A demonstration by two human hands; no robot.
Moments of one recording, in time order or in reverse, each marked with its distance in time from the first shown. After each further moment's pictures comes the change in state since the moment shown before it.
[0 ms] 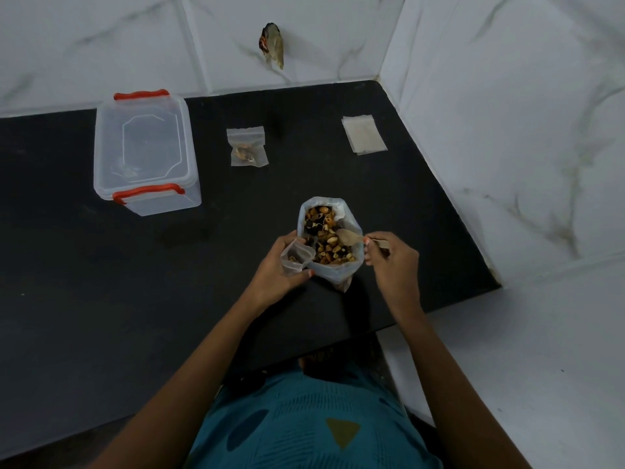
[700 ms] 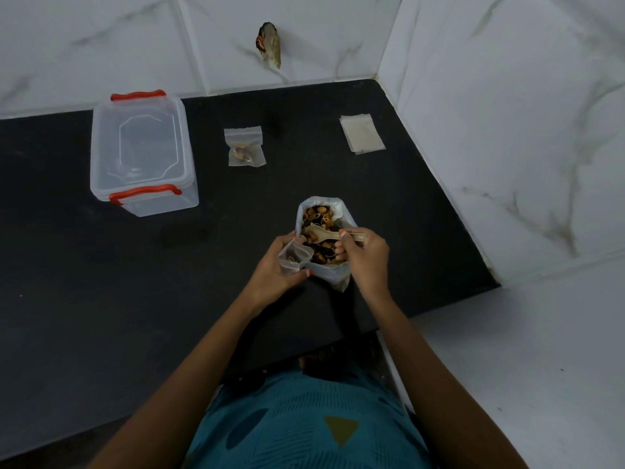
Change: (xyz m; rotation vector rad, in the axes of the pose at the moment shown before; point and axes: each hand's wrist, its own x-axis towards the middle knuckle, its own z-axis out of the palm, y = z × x) left_hand 0.002 -0.002 0.001 -0.020 0.007 -0.040; right_hand 0.010 -0.014 0.033 0.238 -0.031 0.328
